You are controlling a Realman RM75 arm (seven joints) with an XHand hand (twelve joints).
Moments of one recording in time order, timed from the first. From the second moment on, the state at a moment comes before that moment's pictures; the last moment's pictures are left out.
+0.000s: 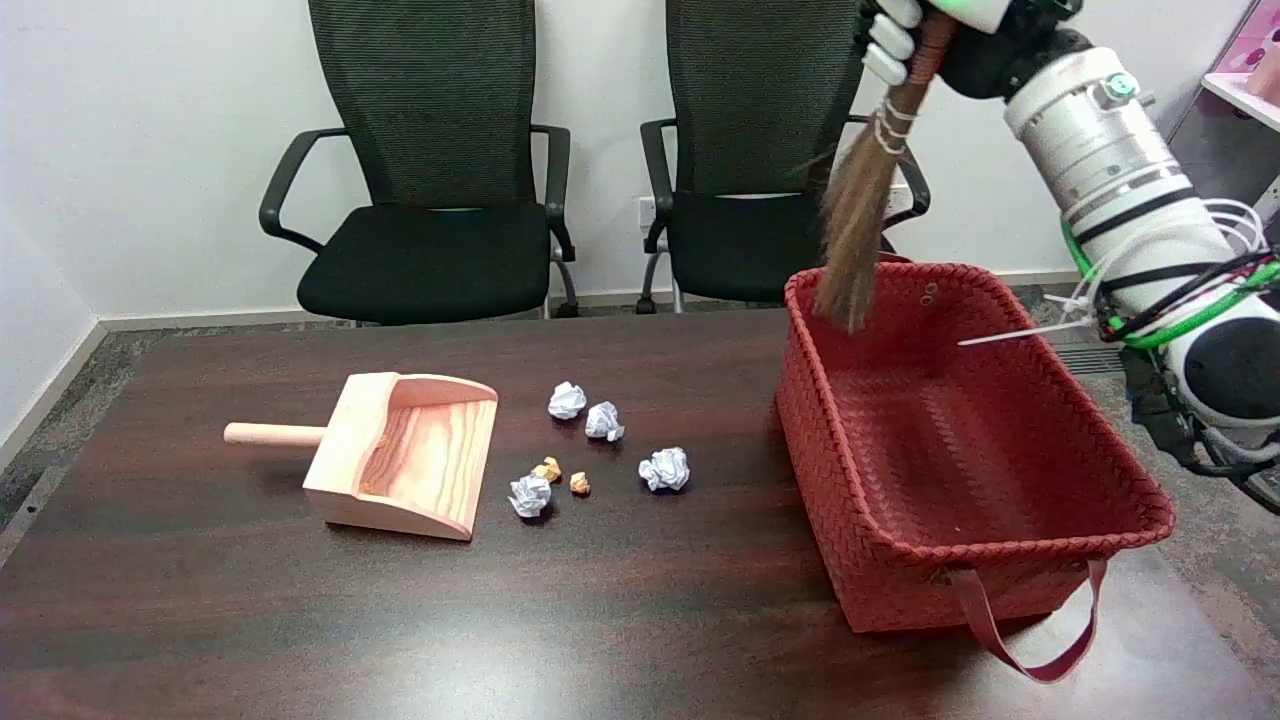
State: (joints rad) arm 0.12 -0.40 1.28 -1.99 1.91 -0.67 -2.53
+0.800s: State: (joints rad) arm 0.61 -0.55 0.72 -1.90 1.88 -0.59 -2.52
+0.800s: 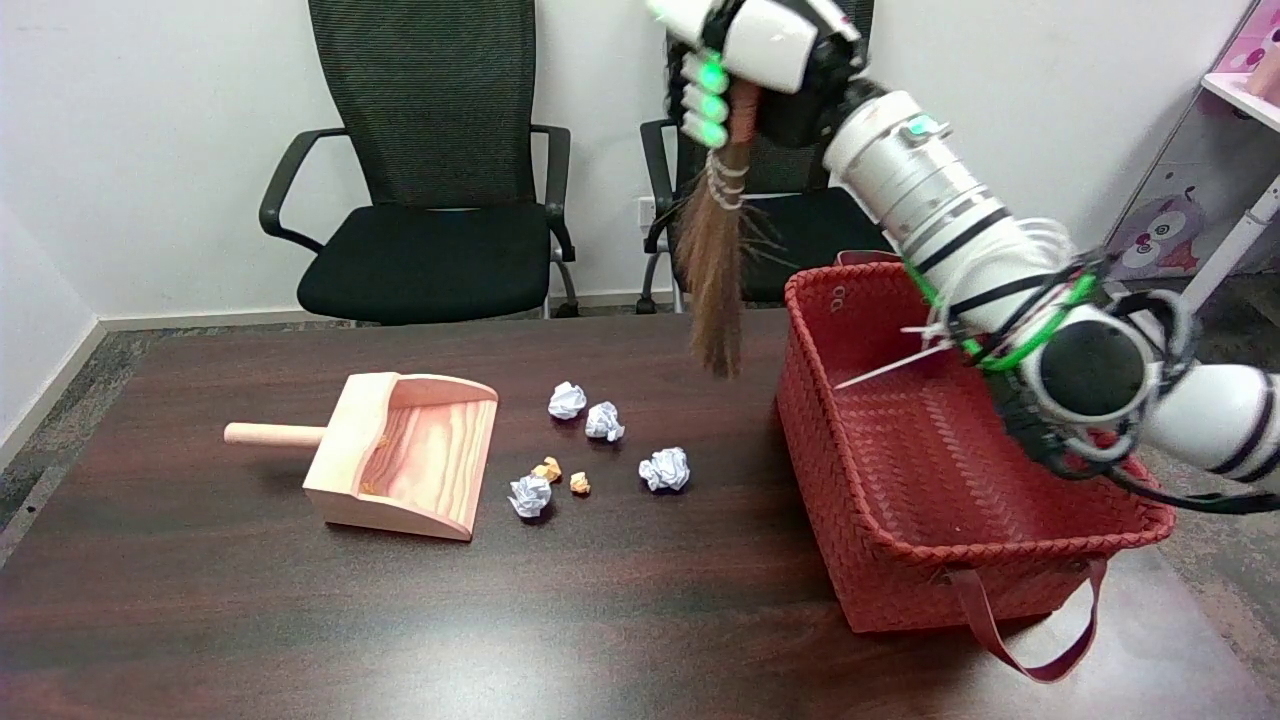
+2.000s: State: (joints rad) arm 0.46 -0.78 0.68 -1.71 1.59 -0.70 -2.52
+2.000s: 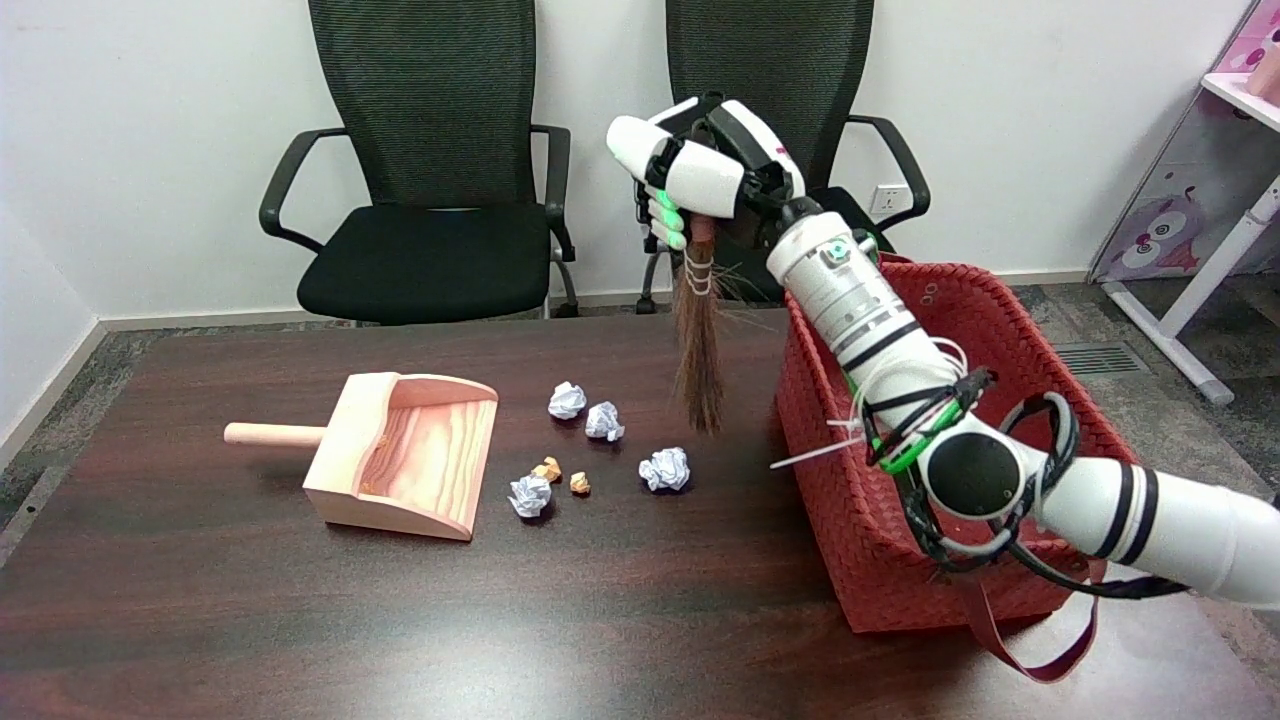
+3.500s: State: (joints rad) arm 0.32 -0.75 0.83 -1.69 1.59 -0.45 -2.56
